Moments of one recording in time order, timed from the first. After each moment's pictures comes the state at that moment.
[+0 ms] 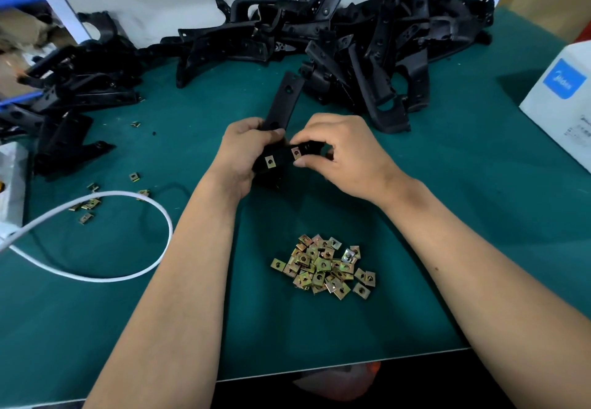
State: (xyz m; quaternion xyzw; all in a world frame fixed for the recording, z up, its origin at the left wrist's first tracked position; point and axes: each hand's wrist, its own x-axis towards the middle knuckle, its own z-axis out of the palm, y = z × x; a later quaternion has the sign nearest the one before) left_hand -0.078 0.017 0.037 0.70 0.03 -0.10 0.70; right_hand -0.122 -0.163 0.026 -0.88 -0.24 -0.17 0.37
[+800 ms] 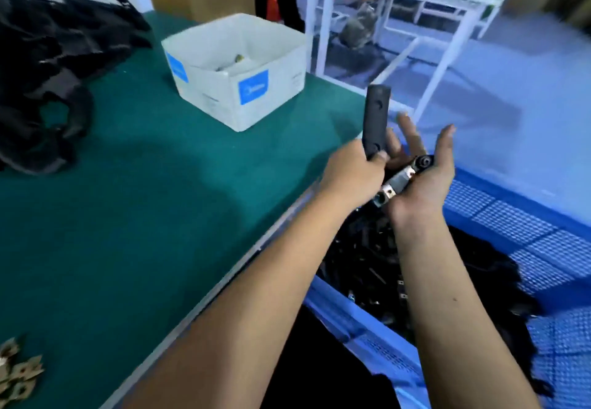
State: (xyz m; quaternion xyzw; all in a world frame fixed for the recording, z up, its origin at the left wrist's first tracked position) left_hand -0.365 -0.397 0.024 0.74 -0.45 -0.29 0.41; right_hand -0.451 -0.447 0.003 -0.21 0.22 -0.51 0.80
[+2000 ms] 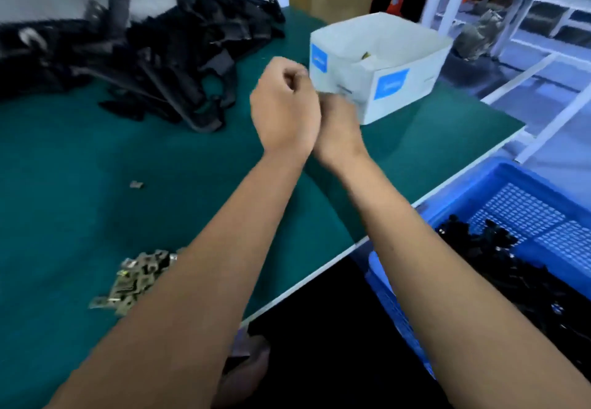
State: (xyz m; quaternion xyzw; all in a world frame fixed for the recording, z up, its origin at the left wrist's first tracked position) left_hand -0.193 -0.268 0.068 0.75 -0.20 0.09 0.62; right_hand -0.239 -0.332 0.045 -0.87 0.24 -0.25 0.34
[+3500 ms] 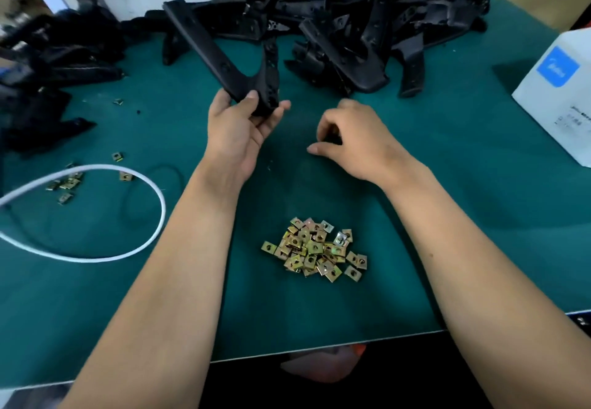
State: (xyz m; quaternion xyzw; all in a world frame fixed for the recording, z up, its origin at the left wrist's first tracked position) left_hand -0.075 0.006 0.024 0.47 0.02 -0.04 0.88; right_hand -0.118 -0.180 0.021 -0.97 -0.07 -0.09 0.23
